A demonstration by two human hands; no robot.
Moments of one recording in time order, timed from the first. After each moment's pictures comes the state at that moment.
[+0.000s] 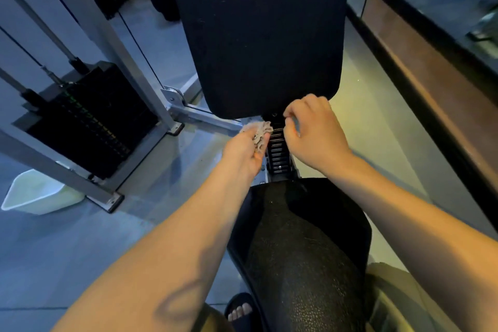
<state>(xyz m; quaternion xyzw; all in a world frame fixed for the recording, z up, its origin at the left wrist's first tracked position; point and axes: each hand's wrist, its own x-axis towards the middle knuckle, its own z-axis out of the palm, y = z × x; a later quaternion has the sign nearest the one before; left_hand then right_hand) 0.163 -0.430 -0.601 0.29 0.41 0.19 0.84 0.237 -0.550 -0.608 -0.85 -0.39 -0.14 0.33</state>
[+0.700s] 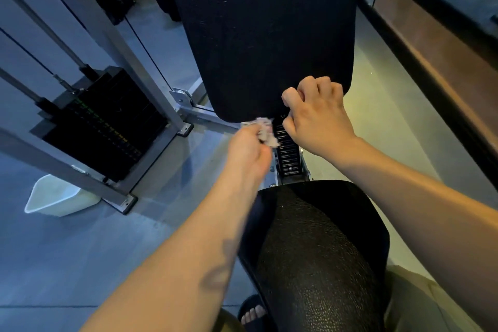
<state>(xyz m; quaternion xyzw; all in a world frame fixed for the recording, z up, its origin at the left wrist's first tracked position) 0.171 -0.425 -0.597 0.24 0.38 0.25 0.86 0.265 -0.527 -0.610 -0.86 -0.42 -0.26 0.12</state>
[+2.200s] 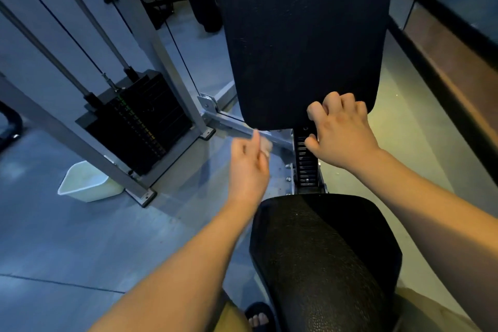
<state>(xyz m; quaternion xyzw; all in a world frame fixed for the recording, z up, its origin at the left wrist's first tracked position) 0.090 -0.412 -0.616 0.86 0.29 0.31 0.30 0.258 -0.532 -0.589 -0.88 -0.43 -0.19 0.08</state>
